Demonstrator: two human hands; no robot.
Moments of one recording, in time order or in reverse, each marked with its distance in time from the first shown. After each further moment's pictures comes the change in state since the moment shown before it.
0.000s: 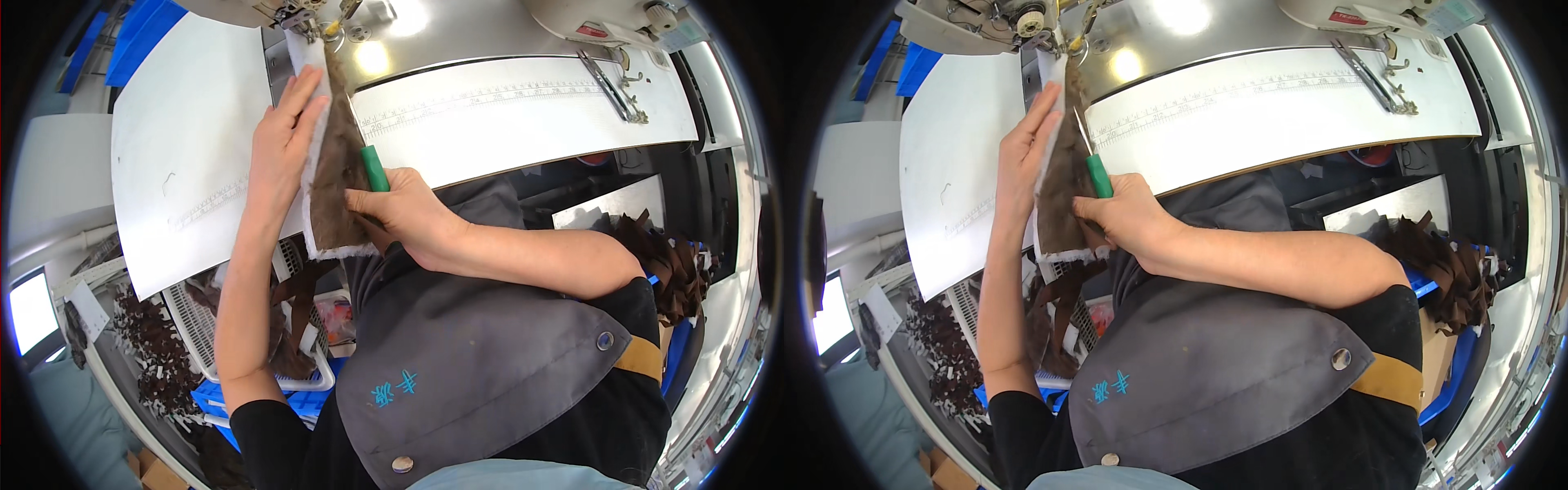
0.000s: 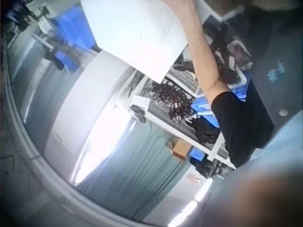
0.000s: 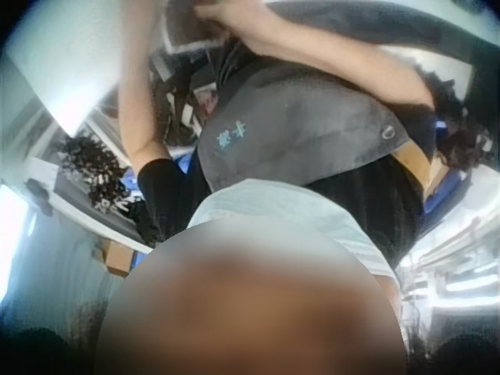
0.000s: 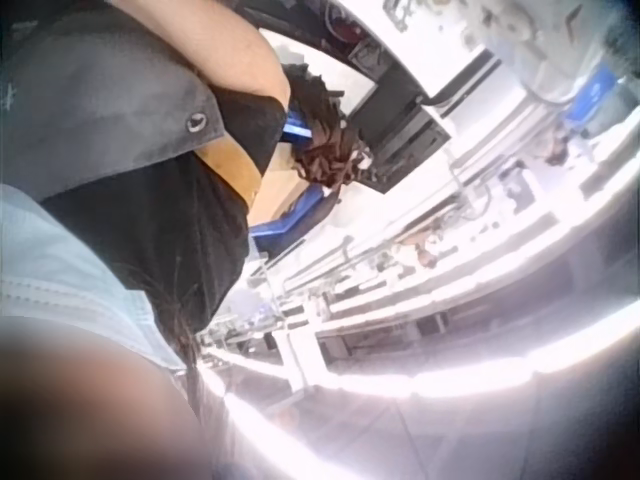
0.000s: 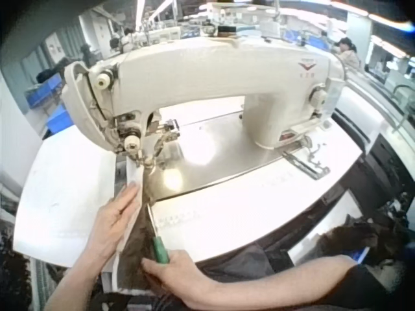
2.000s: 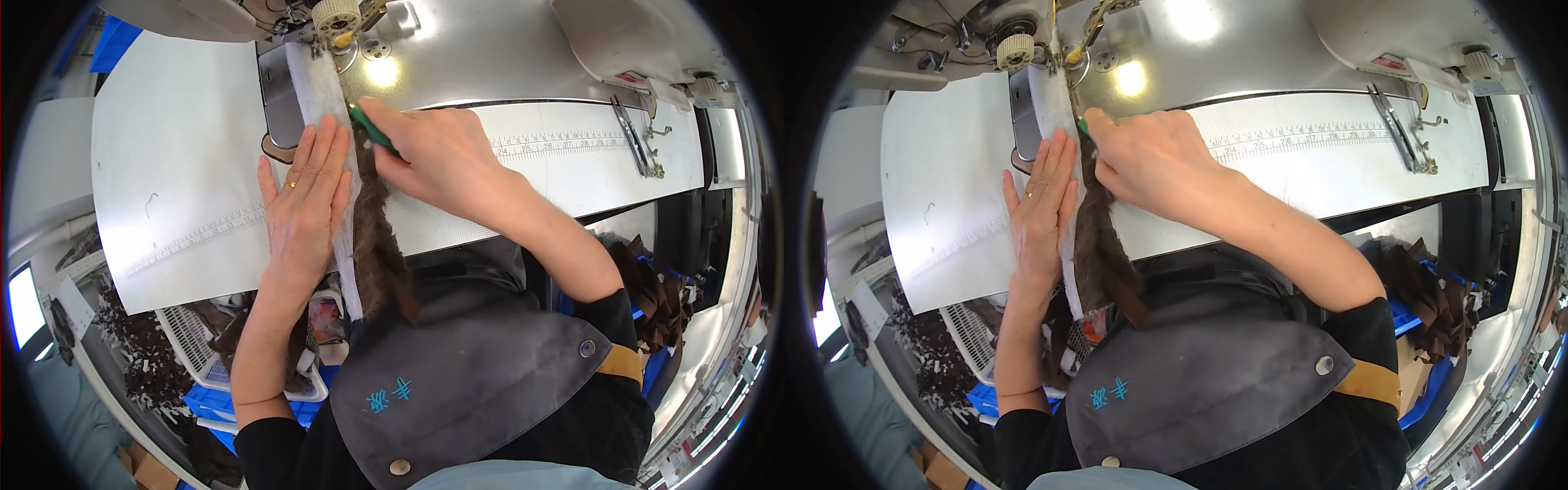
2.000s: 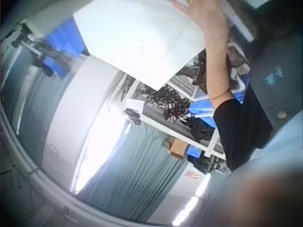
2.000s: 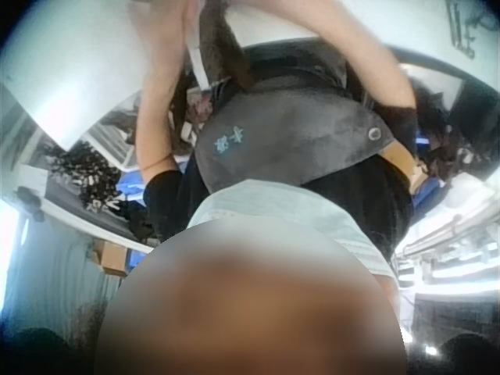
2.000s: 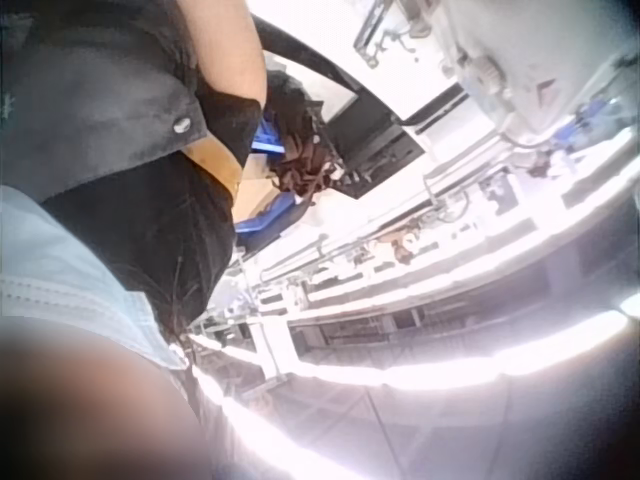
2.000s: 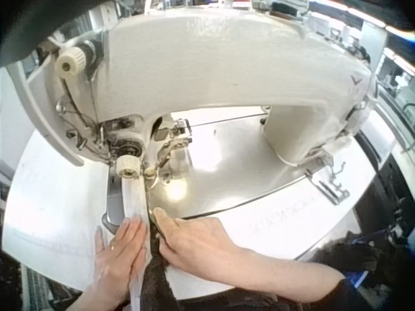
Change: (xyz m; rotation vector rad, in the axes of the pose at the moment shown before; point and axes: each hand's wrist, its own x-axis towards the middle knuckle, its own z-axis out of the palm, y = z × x) left_hand -0.021 0.012 0.022 0.587 -0.023 0.106; right_hand 0.064 -0.073 -0.051 -1.588 0.170 -0.865
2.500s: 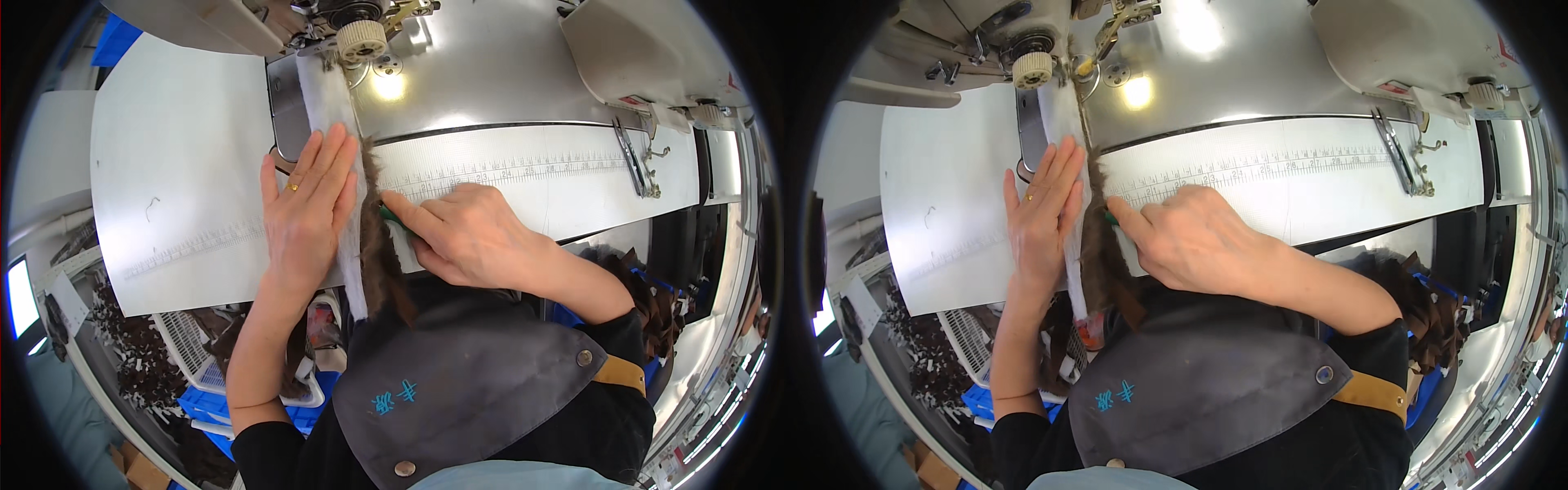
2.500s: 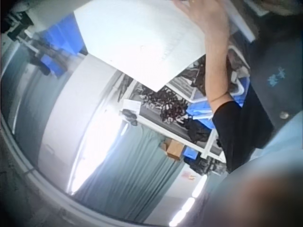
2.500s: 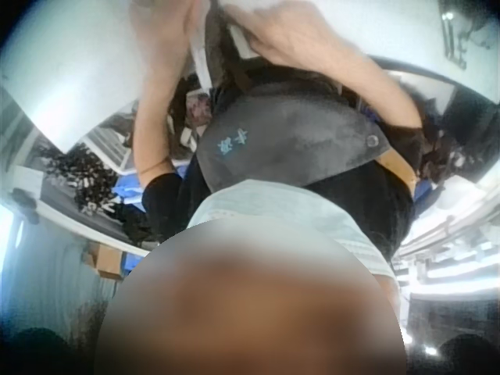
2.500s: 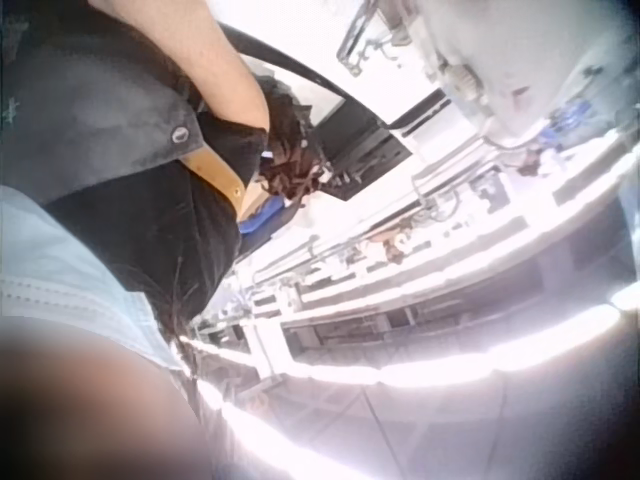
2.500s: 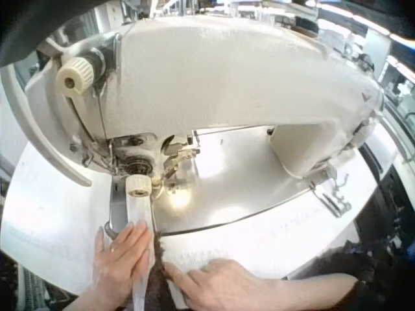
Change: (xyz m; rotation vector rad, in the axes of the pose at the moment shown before) left_hand 0.009 -0.008 -0.003 -0.053 0.049 -0.002; right_hand -0.039 -0.016 -0.020 0.058 -0.223 -0.196
